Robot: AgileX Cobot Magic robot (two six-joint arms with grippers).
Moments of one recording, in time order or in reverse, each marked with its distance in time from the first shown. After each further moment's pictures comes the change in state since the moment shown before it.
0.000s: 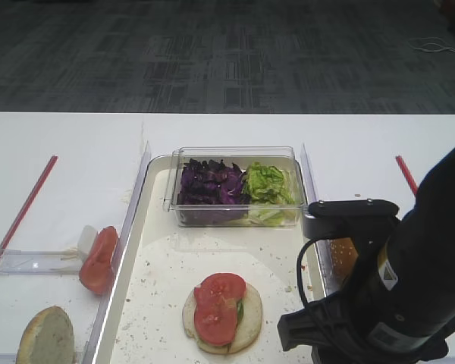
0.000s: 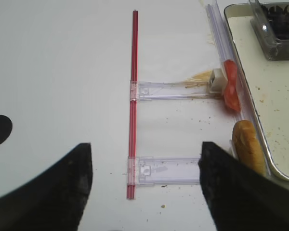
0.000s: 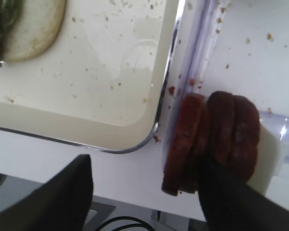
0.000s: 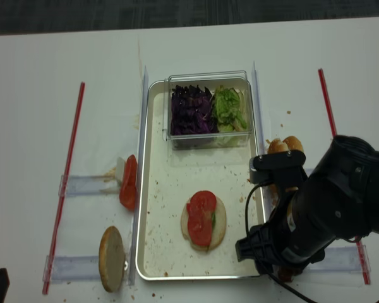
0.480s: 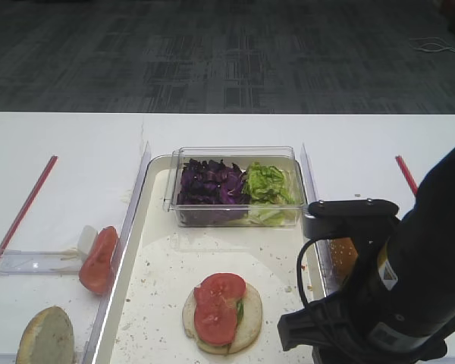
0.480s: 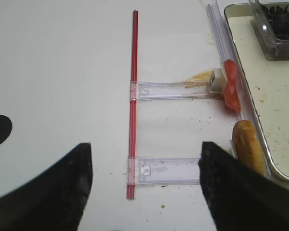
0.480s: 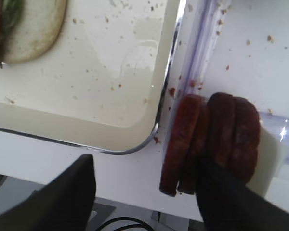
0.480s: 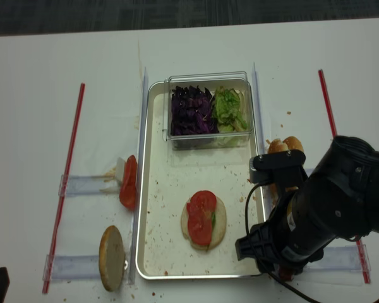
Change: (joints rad) left arm 0.000 0.000 0.000 0.000 0.000 0.000; right arm 0.000 0.000 0.000 -0.002 -0.003 0.000
